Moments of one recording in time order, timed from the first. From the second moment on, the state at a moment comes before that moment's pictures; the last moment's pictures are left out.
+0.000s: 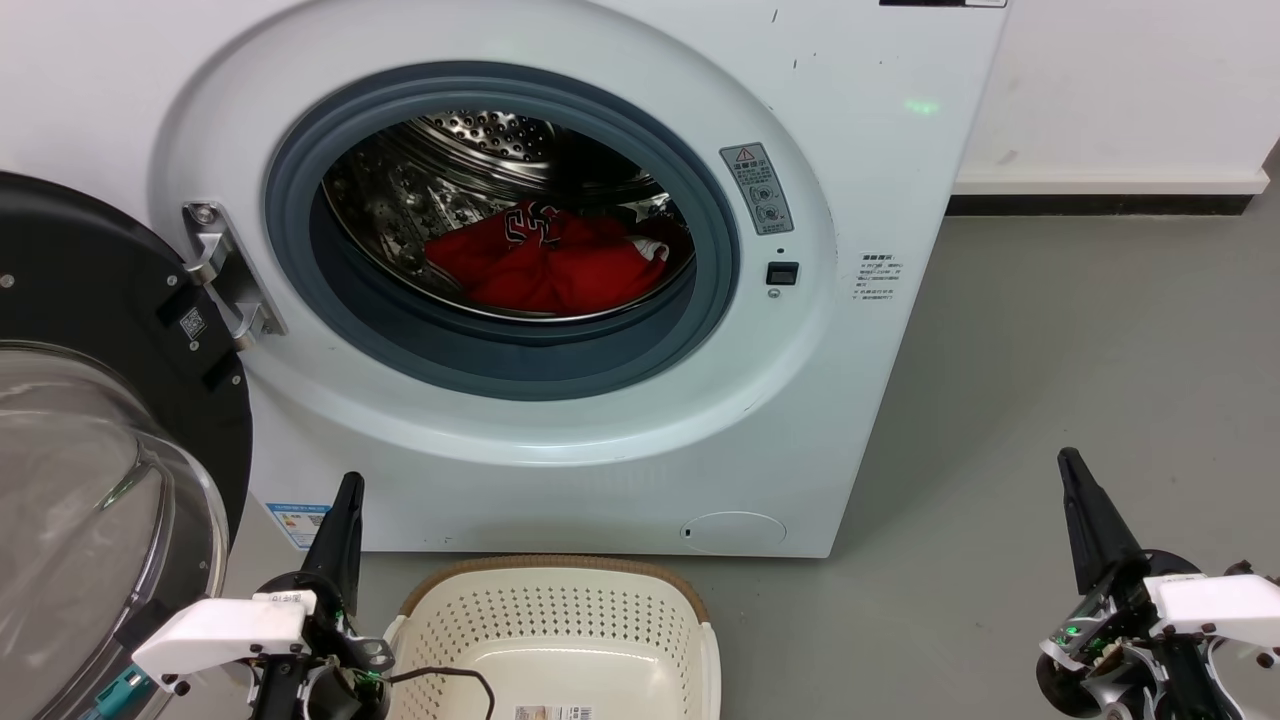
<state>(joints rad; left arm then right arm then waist) -0.11 0.05 0.11 0.25 -1.61 -0.13 0.11 -0.10 -0.05 -0.11 0.25 1.62 0.13 0.11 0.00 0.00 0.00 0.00</state>
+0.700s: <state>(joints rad) -0.11 0.05 0.11 0.25 -1.61 -0.13 0.11 -0.10 -0.05 -0.11 0.25 1.62 0.13 0.11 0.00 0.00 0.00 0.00</state>
